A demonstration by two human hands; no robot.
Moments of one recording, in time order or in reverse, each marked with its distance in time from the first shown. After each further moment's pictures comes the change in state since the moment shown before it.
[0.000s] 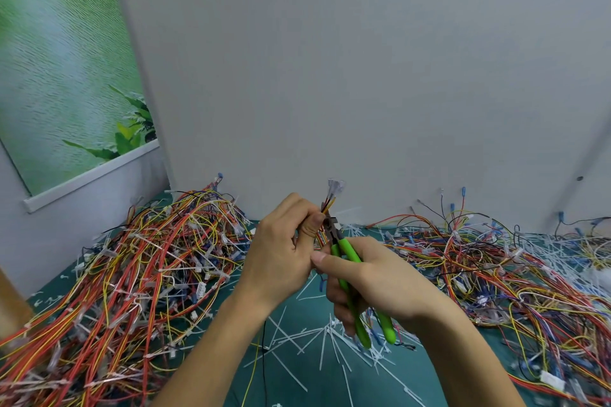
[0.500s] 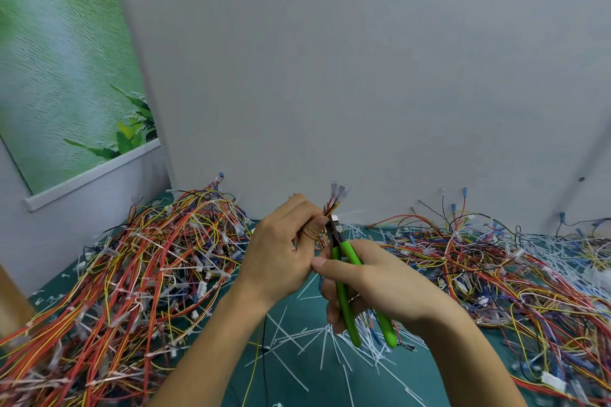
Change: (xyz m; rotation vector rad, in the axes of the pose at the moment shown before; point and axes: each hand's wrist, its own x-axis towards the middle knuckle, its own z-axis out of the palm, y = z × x) left_hand 0.000 -0.005 -0.002 0.009 -0.020 0.079; right_hand -0.001 -0.002 0.001 -0.018 -0.027 0.035
